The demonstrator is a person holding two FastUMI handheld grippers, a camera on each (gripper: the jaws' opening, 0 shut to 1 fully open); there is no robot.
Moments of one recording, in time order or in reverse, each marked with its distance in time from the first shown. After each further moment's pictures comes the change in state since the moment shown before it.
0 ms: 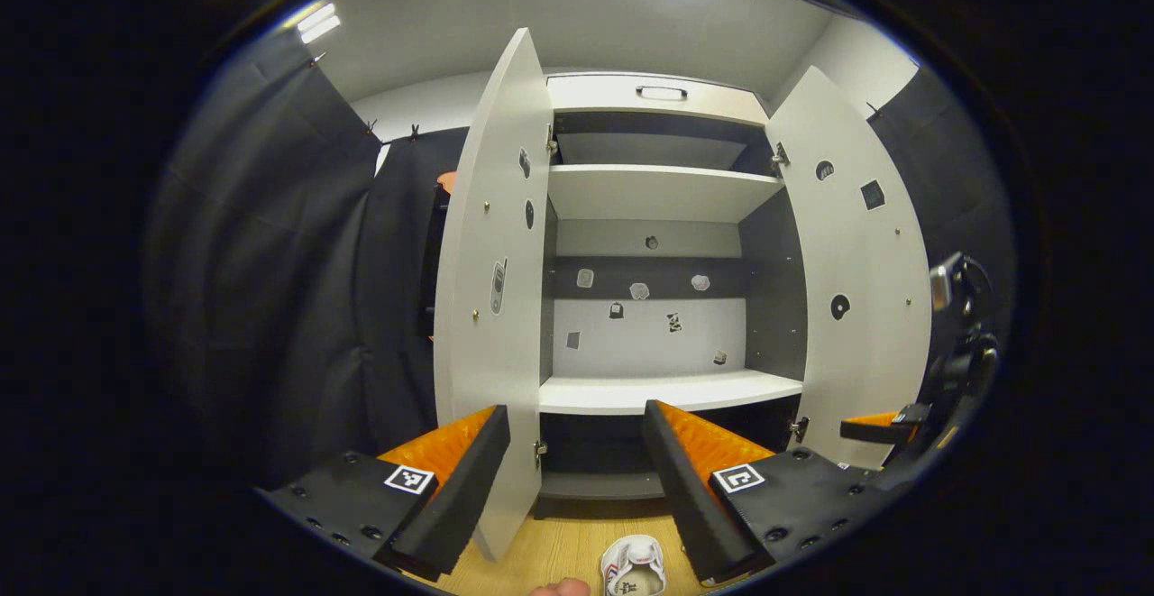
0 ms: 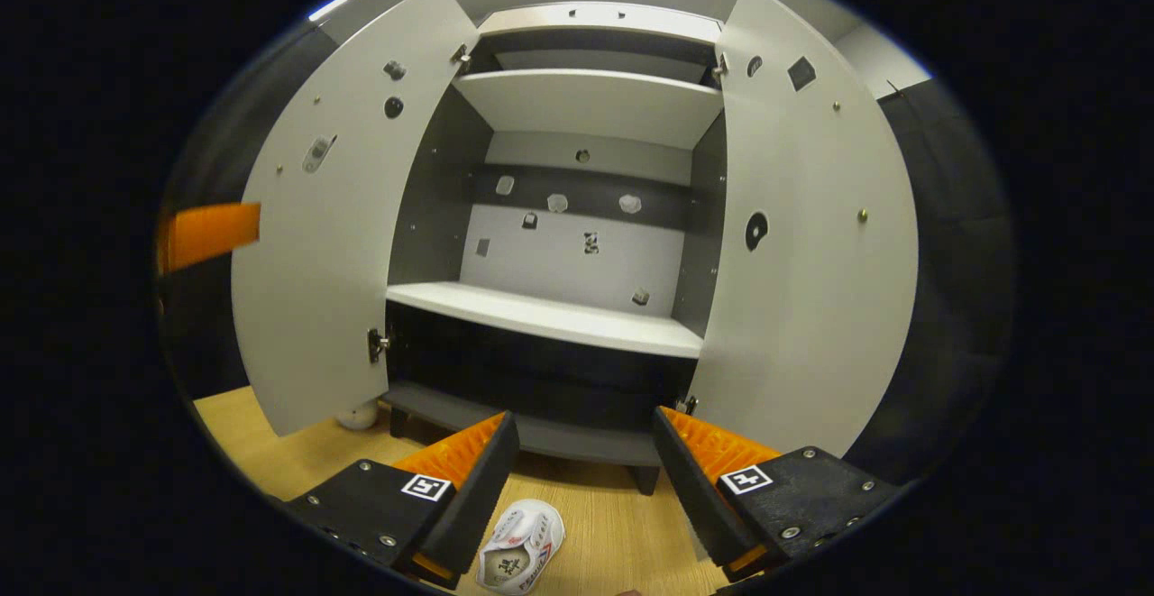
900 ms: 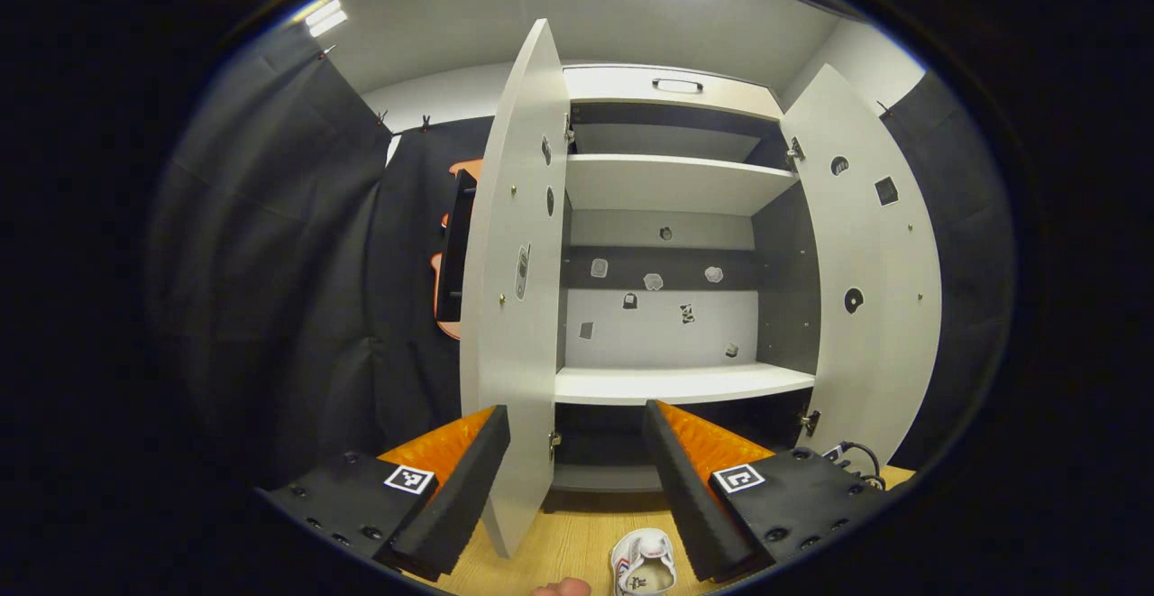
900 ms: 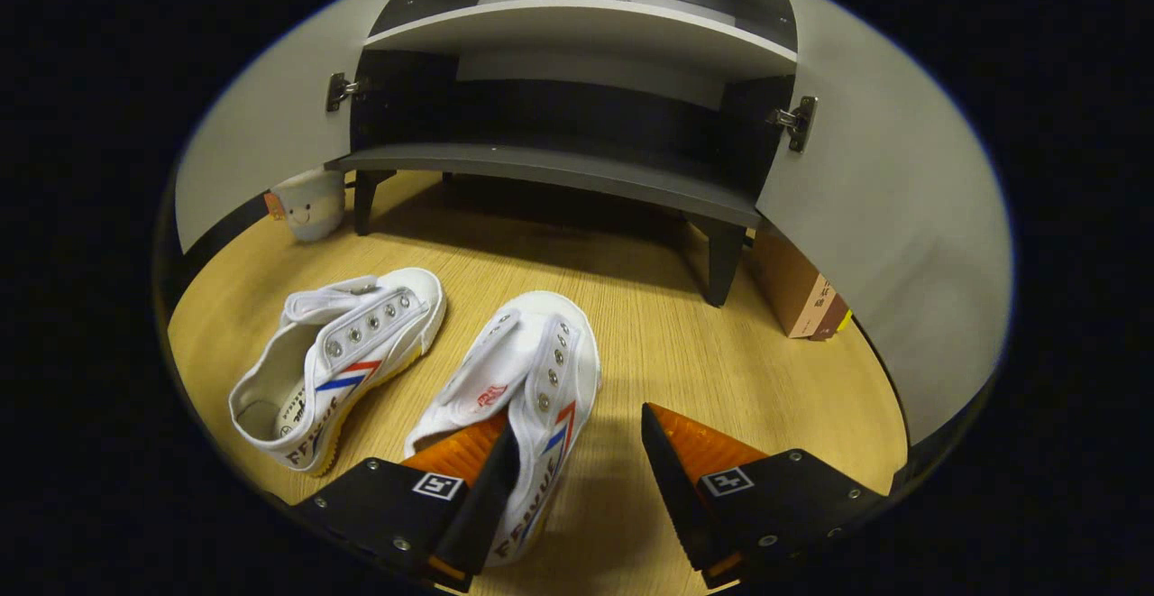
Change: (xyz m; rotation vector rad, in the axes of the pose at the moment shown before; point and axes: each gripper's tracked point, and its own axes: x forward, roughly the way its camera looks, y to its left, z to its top) left arm 0.000 0.017 -0.011 -0.007 0.035 0.025; right arm 0.066 0.032 -0.239 0.026 0.524 0.058
